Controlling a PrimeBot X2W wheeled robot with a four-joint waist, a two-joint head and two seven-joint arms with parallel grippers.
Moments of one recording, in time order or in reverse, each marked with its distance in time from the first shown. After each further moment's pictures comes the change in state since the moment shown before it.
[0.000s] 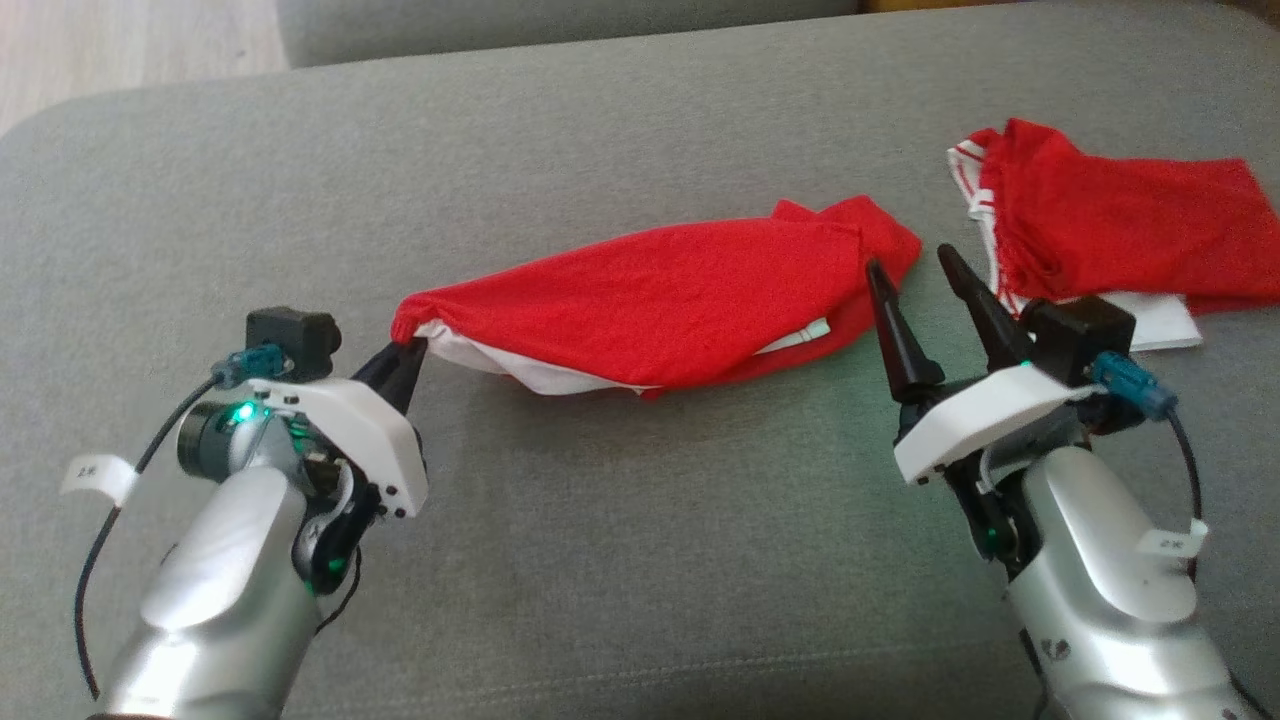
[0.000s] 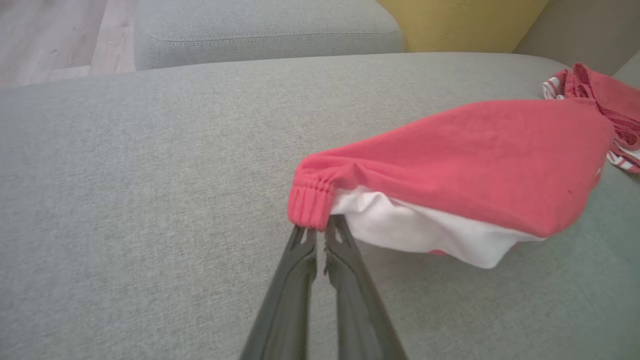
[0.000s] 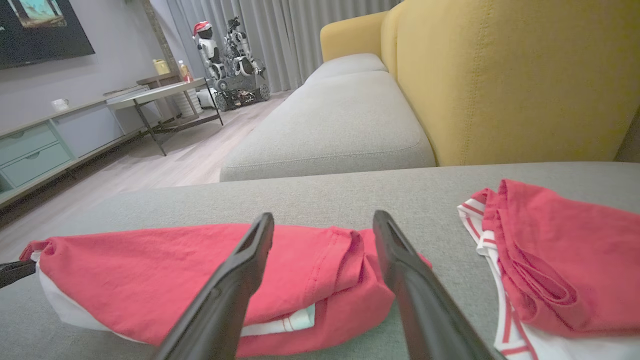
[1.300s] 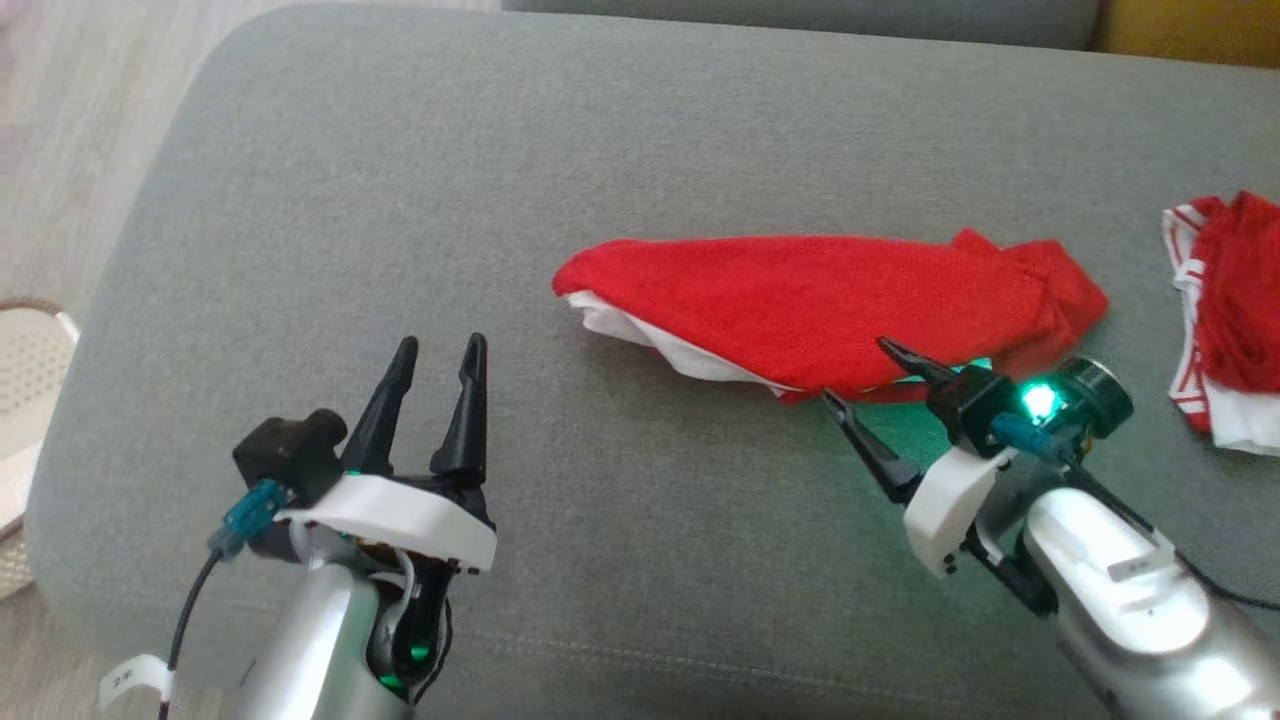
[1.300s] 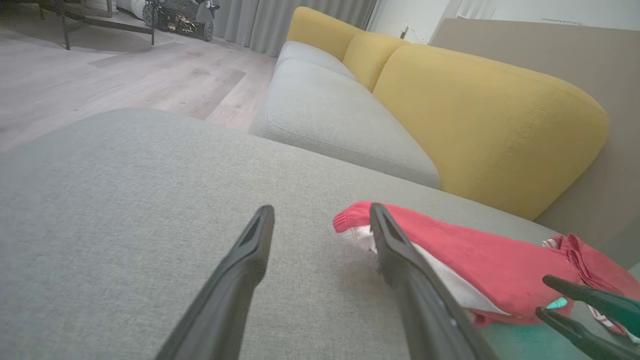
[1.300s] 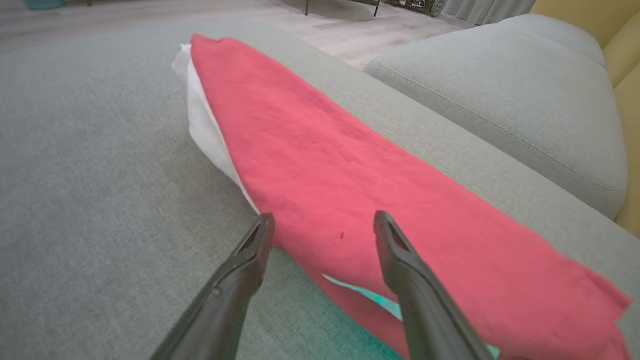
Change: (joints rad) left arm 0.282 -0.207 0.224 -0.310 0.096 0.017 -0.253; right arm -0.024 -0.252 0.404 -0.002 -0.098 0.000 0.056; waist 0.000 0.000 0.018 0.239
